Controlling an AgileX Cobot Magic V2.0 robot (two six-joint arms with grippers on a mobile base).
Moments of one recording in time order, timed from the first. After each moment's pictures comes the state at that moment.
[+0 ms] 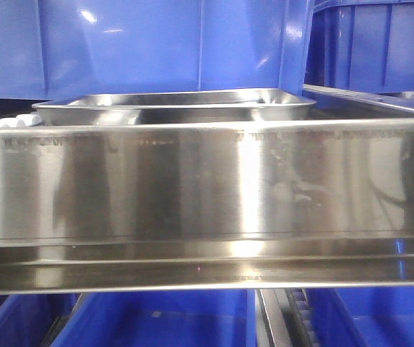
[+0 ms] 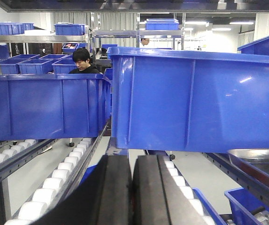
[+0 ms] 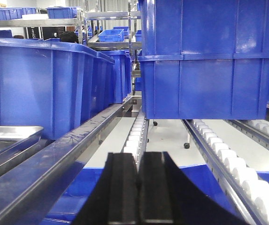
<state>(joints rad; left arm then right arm) -0.04 0.00 0.00 0.03 -0.09 0.00 0.03 0.00 0.00 0.10 -0.01 -0.06</state>
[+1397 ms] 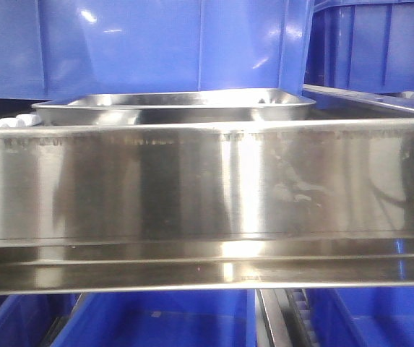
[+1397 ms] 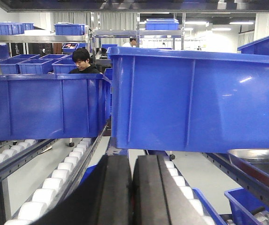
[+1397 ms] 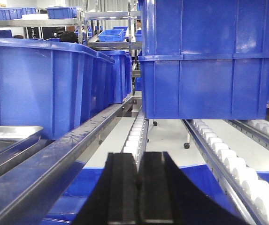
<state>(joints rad) -0.04 0.00 0.00 0.03 -0.09 0.00 0.03 0.00 0.00 0.10 -0.01 -0.06</state>
